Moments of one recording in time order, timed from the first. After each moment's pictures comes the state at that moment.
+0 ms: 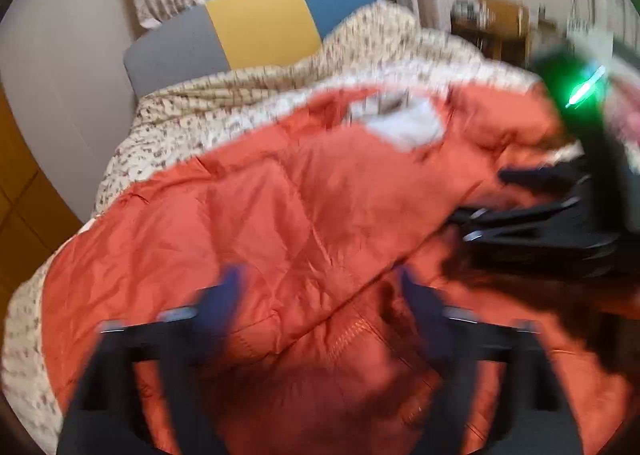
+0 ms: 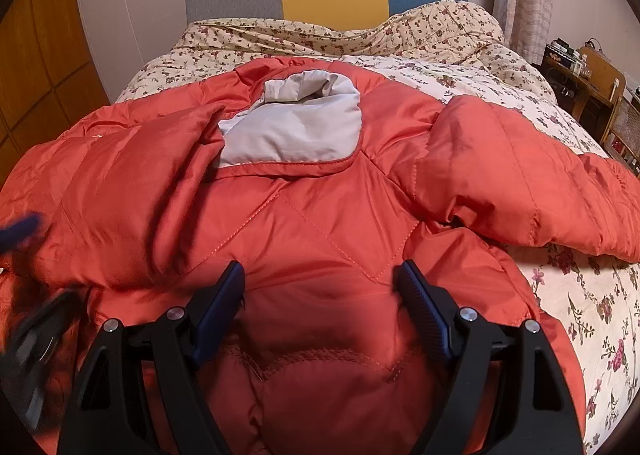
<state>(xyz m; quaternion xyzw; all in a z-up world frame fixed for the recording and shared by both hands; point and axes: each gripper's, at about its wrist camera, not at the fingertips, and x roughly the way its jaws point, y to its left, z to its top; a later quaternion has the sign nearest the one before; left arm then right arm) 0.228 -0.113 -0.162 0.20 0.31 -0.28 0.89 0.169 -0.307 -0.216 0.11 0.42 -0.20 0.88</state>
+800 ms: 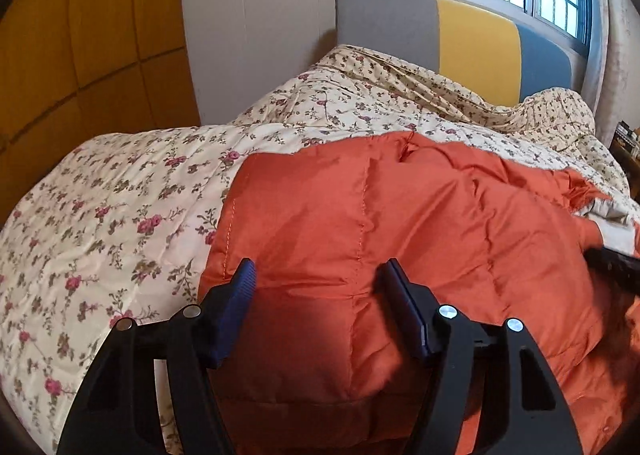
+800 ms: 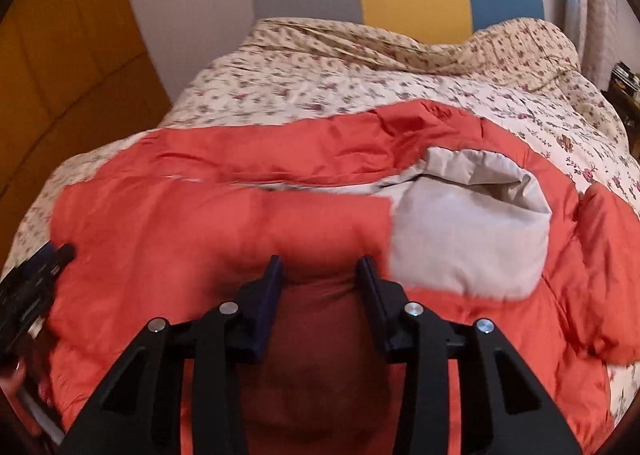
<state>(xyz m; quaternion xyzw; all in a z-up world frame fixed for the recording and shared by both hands) 0.318 0.045 -0.180 0.02 0.34 -0.02 0.94 0.294 -0.255 -0.206 0.11 0.42 -0.09 0.90</state>
